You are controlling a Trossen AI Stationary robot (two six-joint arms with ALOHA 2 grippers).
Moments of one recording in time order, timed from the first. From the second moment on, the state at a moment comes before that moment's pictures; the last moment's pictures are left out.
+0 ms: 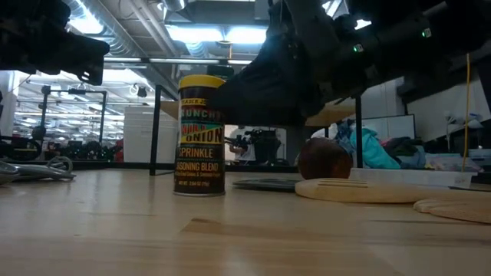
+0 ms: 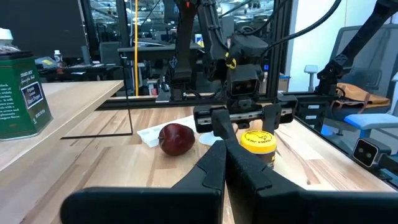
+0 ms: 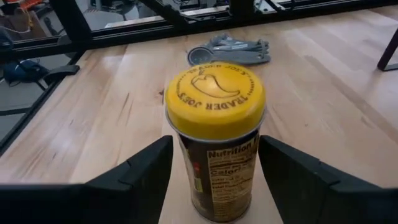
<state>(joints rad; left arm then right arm) -0.16 0.02 0.01 0.02 -0.06 0.03 0.38 2.00 0.91 0.75 0.37 0.28</state>
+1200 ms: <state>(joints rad) -0.16 0.02 0.01 0.02 -0.06 0.03 0.34 2.11 0.99 0.81 0.29 0.28</state>
